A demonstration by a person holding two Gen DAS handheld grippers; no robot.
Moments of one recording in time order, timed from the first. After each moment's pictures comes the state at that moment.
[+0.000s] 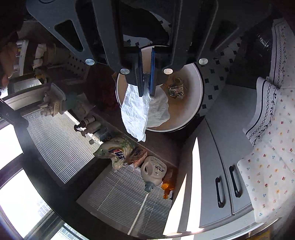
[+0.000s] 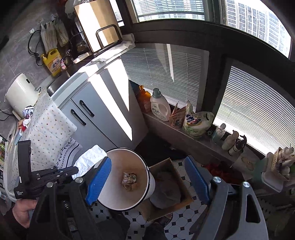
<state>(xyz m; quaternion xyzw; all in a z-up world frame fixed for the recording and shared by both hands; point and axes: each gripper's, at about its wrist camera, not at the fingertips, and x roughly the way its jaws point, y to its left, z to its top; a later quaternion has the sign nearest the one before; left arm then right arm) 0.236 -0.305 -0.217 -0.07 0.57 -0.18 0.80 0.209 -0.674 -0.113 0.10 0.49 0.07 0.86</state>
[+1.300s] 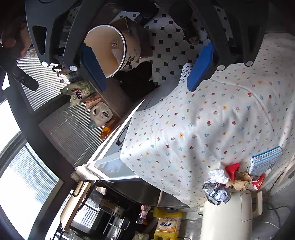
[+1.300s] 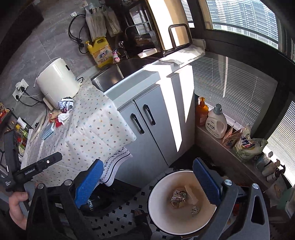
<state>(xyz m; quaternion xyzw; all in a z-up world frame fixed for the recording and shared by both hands) 0.223 -0.062 -0.105 -0.15 0.44 0.01 0.88 0.263 -0.462 -0.070 0.09 0.45 0.22 0.86</state>
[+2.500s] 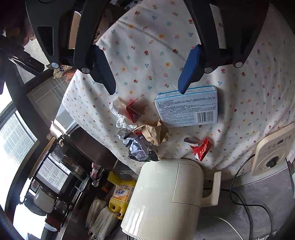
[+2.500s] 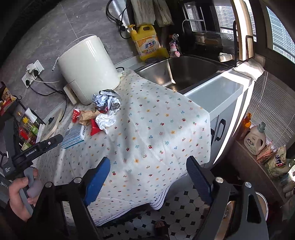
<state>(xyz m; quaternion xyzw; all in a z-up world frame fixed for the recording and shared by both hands) 0.259 0.176 -0.079 -0.17 0.38 0.04 0.91 0.276 -0.226 -0.053 0.07 0.45 0.27 0.85</state>
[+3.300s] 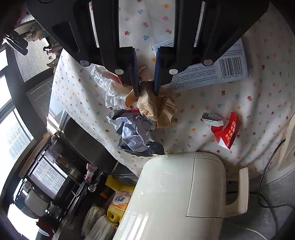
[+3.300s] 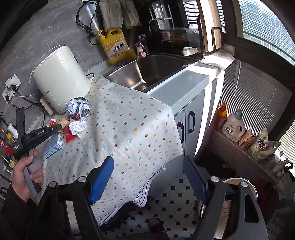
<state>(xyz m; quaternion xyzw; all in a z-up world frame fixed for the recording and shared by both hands) 0.347 0.197 -0.106 -0.17 0.40 0.01 0.90 0.282 -0.265 -0.054 0.08 0.46 0.19 0.86</state>
